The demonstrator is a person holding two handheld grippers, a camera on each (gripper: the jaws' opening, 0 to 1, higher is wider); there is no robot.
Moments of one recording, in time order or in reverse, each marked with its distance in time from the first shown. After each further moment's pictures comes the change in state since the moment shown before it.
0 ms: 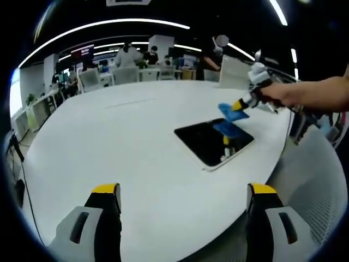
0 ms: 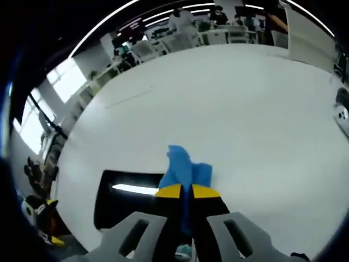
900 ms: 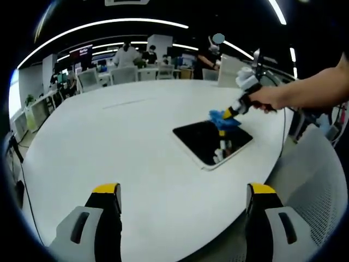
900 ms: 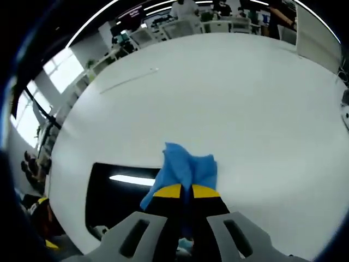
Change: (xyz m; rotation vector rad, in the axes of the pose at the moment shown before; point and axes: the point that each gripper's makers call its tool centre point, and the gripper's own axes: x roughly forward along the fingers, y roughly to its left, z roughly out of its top) left arm 0.001 -0.002 -0.001 0.007 0.006 -0.008; right arm 0.033 0.014 -0.018 -0.016 0.077 -0.012
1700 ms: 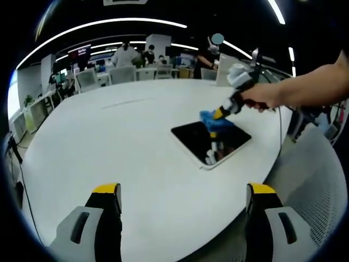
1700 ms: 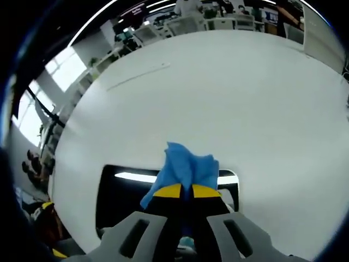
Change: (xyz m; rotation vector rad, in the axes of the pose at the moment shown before) left arm 0.001 -0.003 0.000 0.005 0.003 -0.013; right arm 0.019 0.030 0.004 -0.021 0.028 0.016
